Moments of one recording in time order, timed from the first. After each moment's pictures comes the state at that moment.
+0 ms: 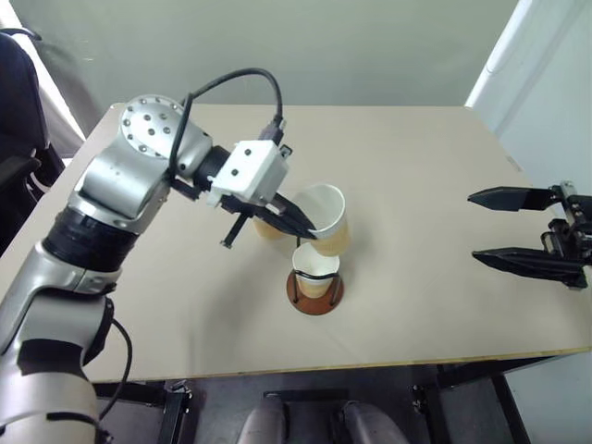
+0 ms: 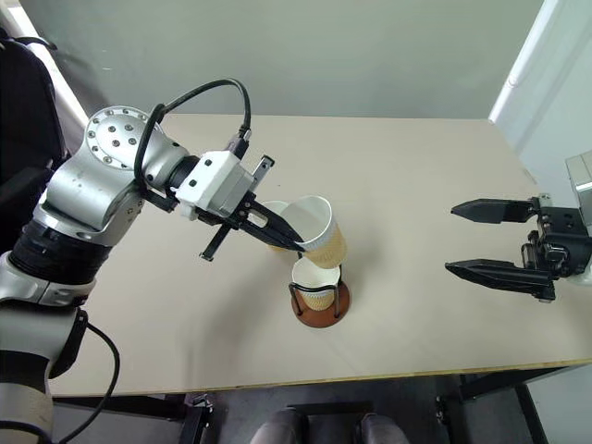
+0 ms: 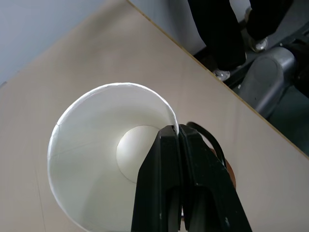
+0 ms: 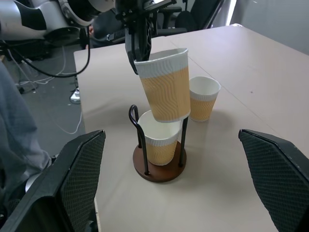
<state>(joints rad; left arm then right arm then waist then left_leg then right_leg) -1.14 0.89 -0.45 0.05 -0.54 0.12 -1.57 -0.29 -1.12 -0.52 -0.36 0.98 0.81 1.24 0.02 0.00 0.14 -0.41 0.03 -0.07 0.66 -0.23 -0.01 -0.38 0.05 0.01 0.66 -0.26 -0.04</state>
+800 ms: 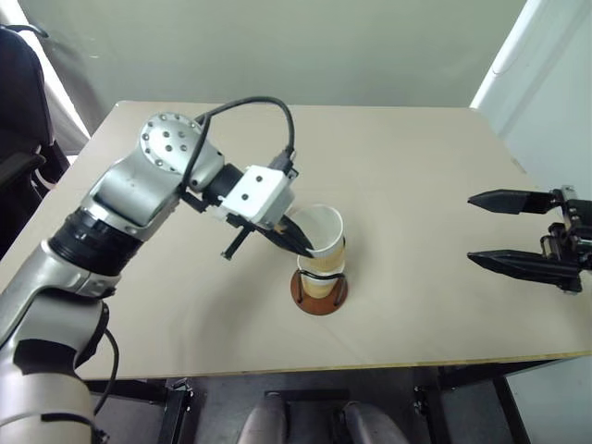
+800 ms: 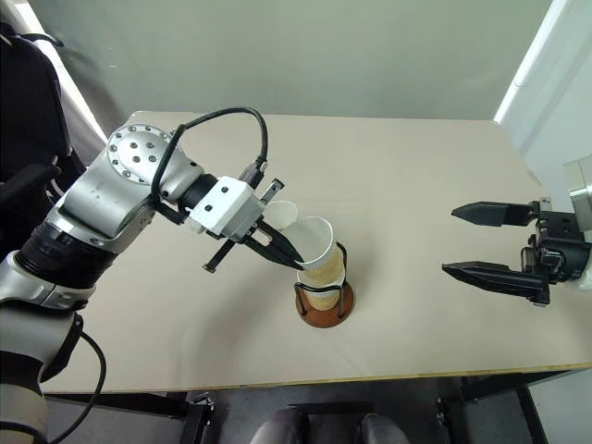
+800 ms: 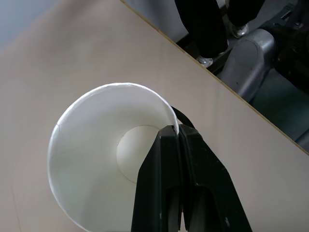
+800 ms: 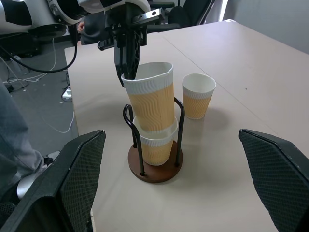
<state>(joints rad) -1.13 0.91 -0.56 0.06 -0.52 0.03 -1.58 -0.24 -1.12 -0.54 -0.40 1.00 0.81 1.19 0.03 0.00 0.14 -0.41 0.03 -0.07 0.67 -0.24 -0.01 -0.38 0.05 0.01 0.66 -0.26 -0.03</state>
